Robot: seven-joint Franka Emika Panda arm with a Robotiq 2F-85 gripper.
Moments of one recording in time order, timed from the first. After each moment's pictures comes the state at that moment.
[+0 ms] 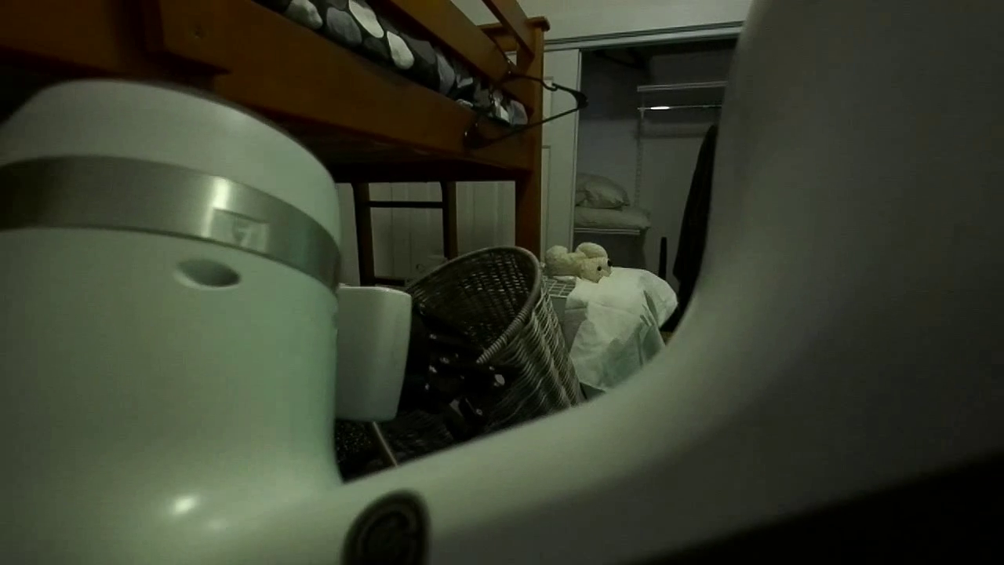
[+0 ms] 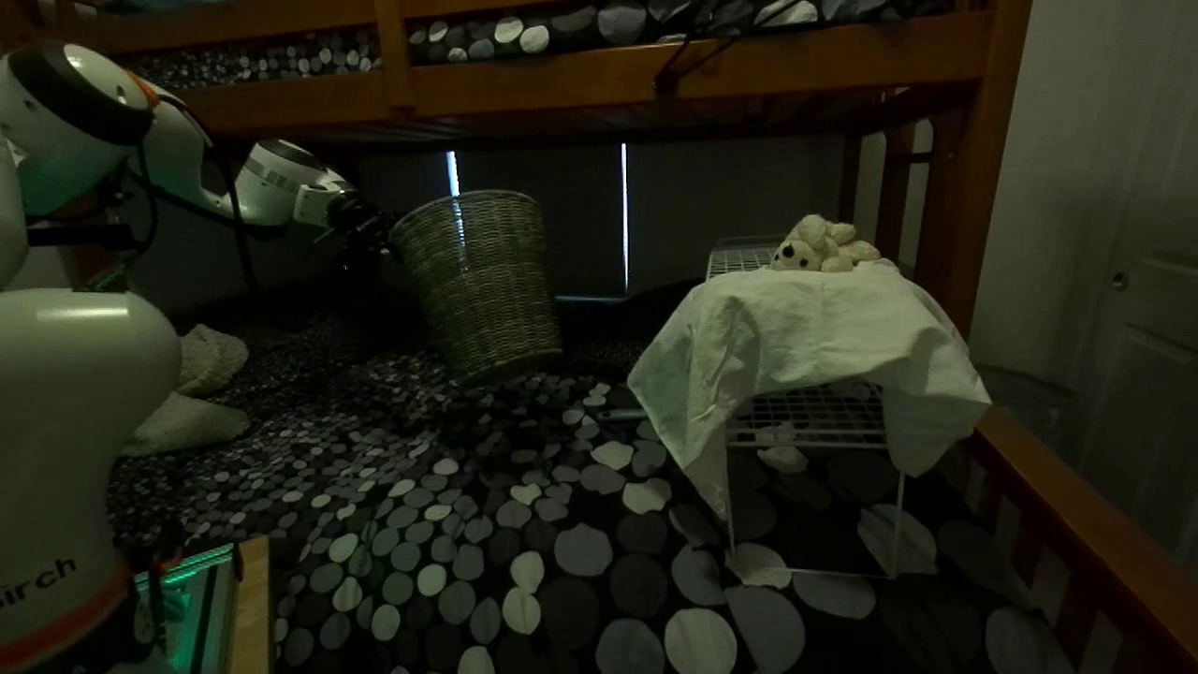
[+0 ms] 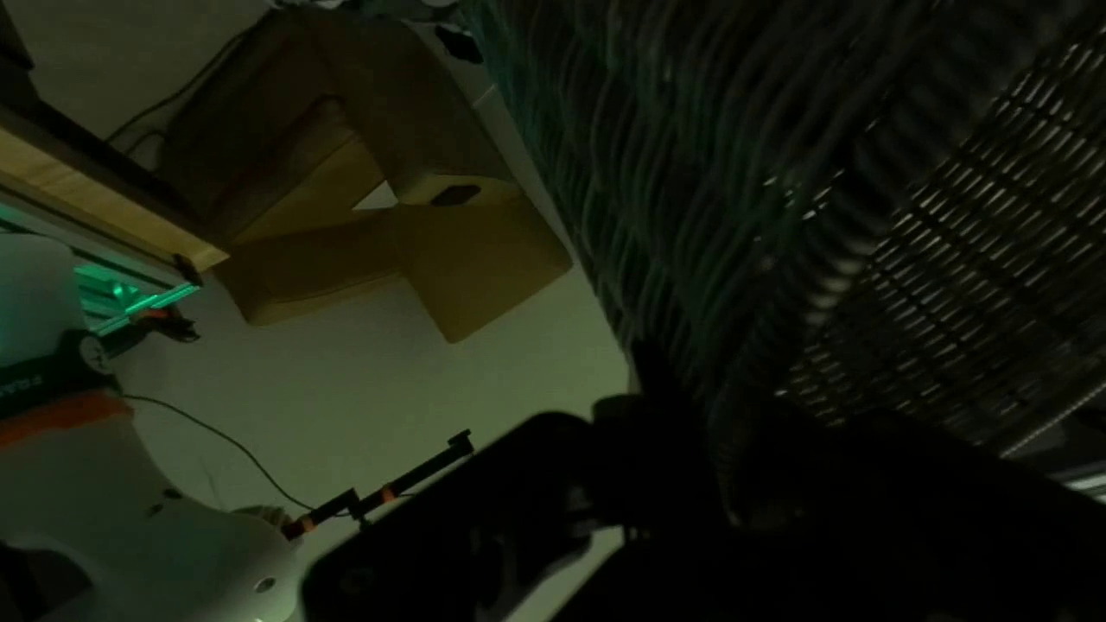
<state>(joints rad) 1.74 0.81 -0.86 -1.25 -0.42 1.17 2.63</state>
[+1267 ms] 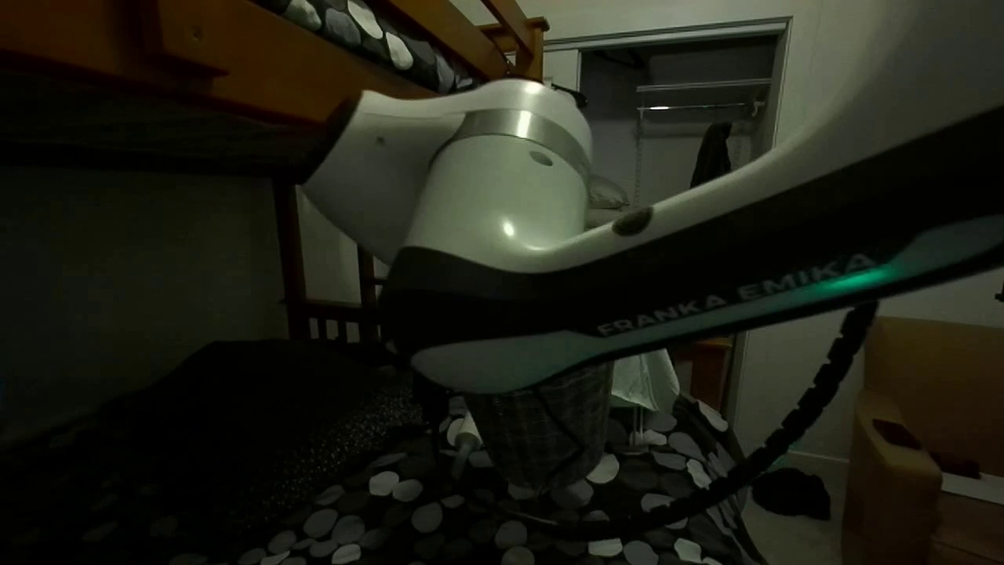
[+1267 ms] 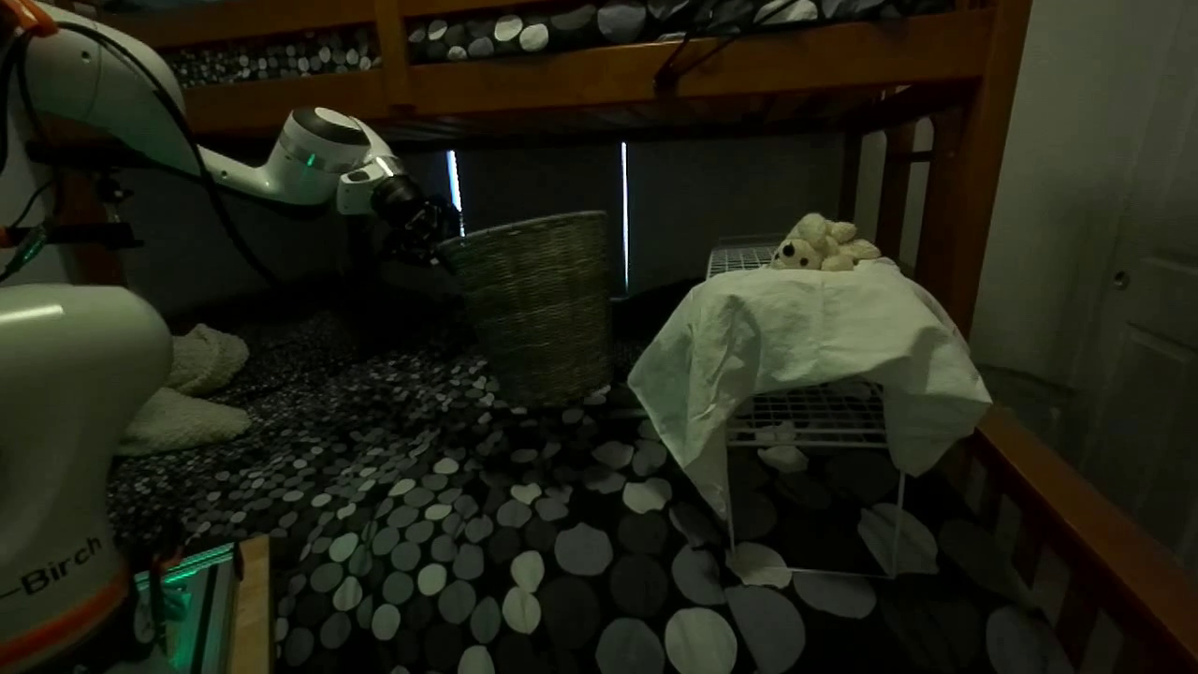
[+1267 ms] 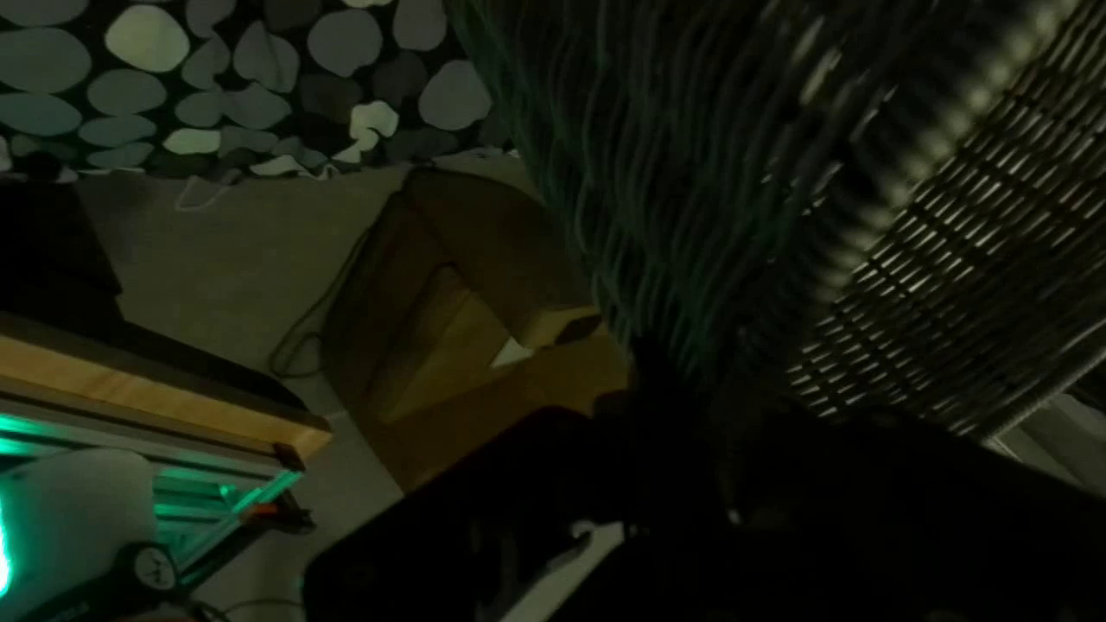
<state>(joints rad) 2.13 0.74 -1.46 -1.83 -0.14 1.65 2.71</state>
